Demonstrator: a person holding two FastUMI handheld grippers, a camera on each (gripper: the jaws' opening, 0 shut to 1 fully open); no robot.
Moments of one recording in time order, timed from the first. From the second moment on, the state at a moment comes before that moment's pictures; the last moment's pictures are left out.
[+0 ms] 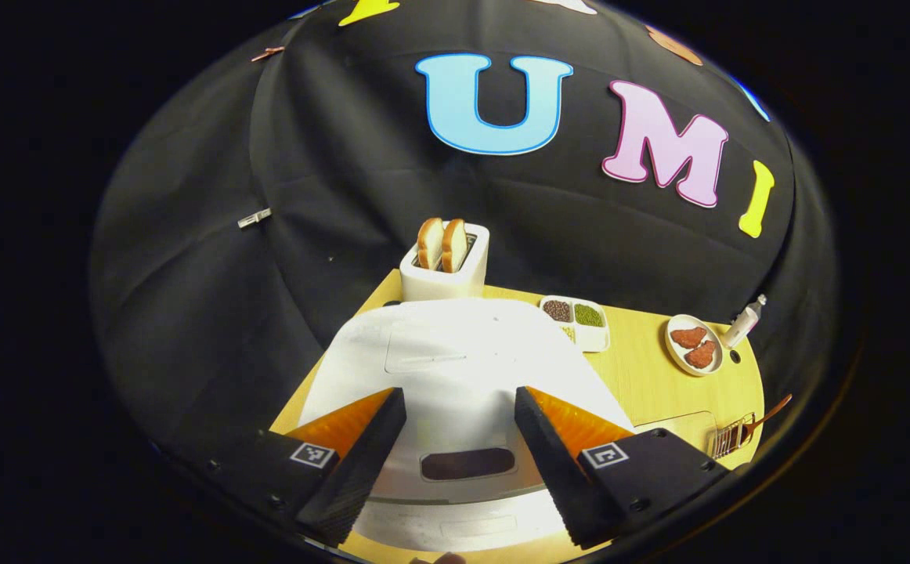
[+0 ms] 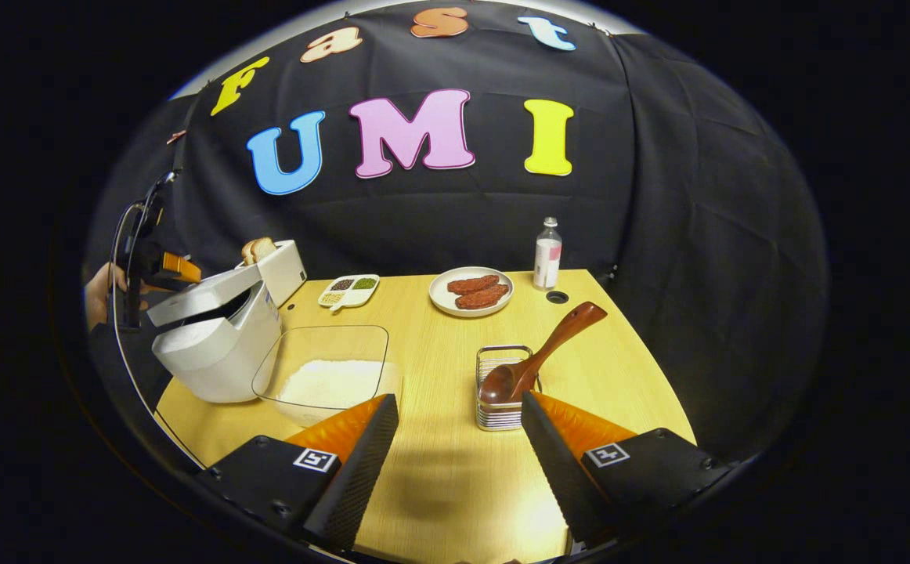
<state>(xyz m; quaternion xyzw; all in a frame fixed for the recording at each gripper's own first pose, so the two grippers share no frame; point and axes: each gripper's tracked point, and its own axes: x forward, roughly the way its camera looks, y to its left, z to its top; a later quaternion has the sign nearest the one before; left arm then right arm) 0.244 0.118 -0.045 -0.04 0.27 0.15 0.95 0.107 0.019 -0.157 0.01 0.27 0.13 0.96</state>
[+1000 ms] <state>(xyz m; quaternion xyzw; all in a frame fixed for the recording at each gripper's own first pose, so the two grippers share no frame) 0.208 0.041 0.024 0.02 0.15 0.15 0.98 0.144 -0.028 -0.106 0.00 0.19 0.15 0.97</state>
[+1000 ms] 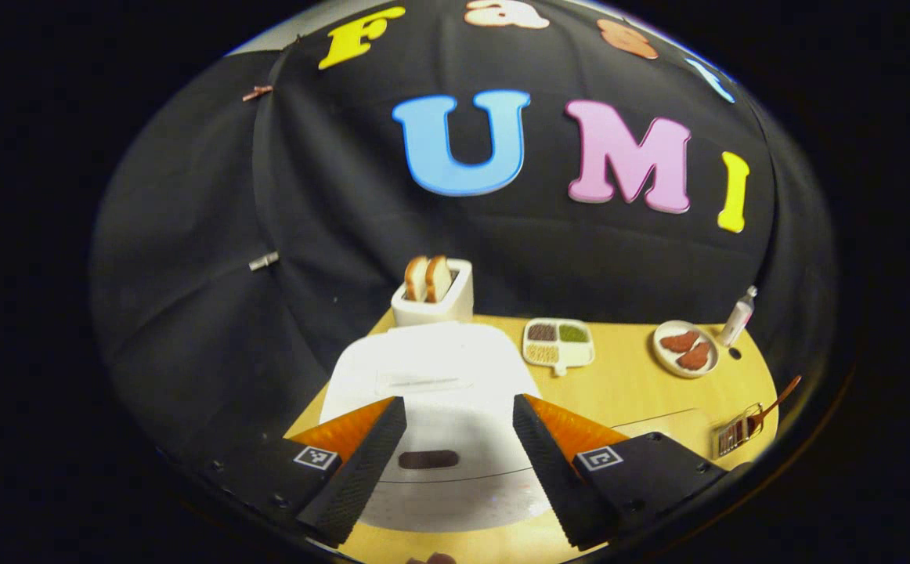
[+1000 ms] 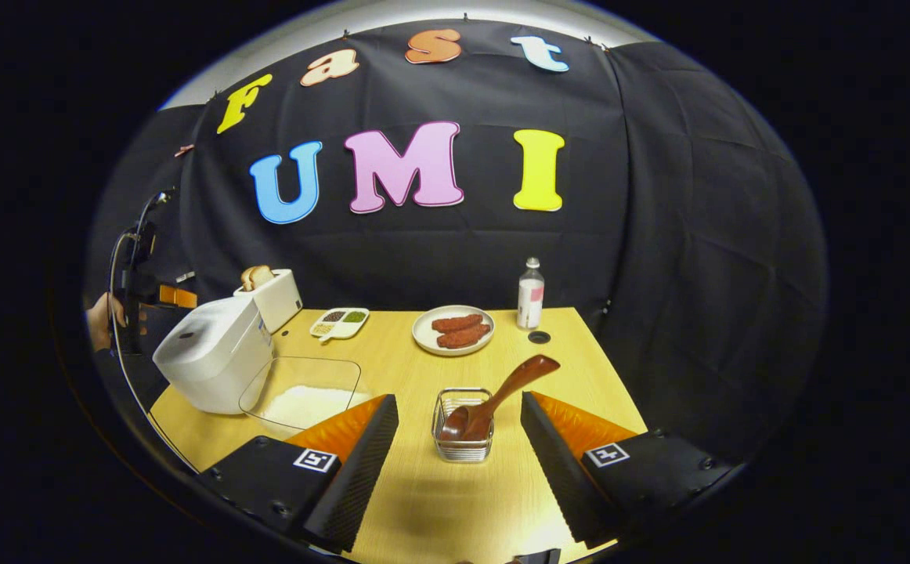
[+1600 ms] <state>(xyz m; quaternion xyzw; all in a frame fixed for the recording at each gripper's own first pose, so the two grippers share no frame) 0.049 -0.064 0.069 0.04 0.02 0.08 1.00 0.059 -0.051 -0.013 0.00 0.08 0.04 1.00</state>
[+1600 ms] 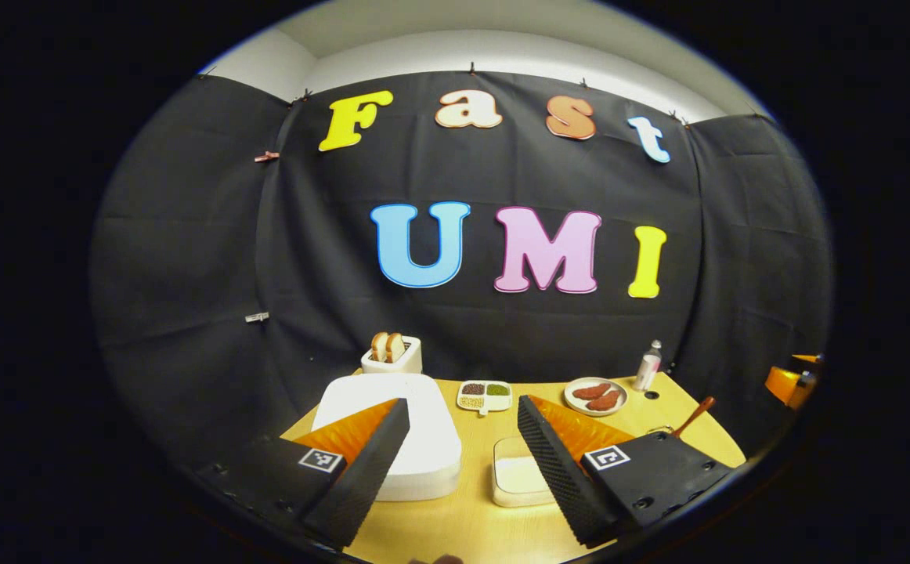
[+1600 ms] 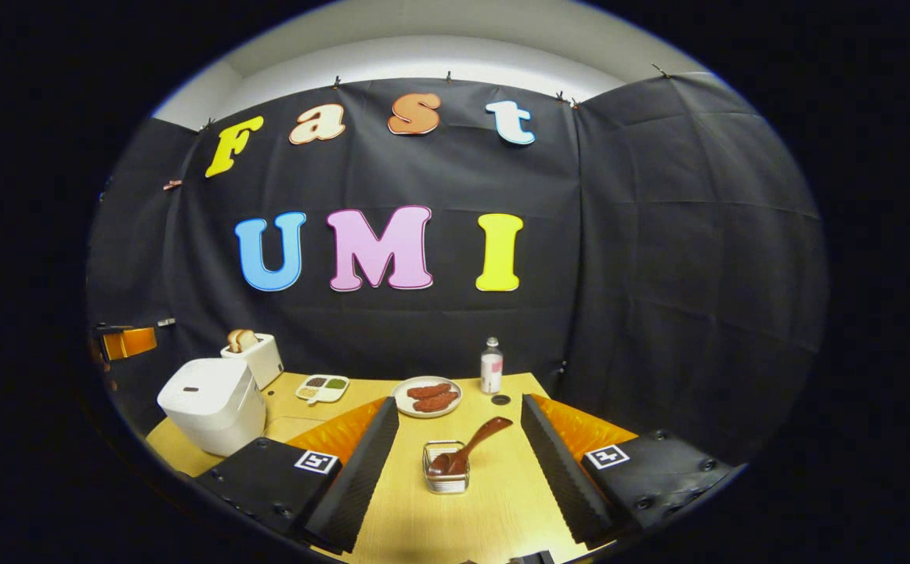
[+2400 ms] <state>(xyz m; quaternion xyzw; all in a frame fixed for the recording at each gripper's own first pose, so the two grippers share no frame) -0.058 -0.032 0.001 0.03 0.02 0.05 1.00 -0.047 0.011 -0.030 0.00 0.10 0.04 0.99</state>
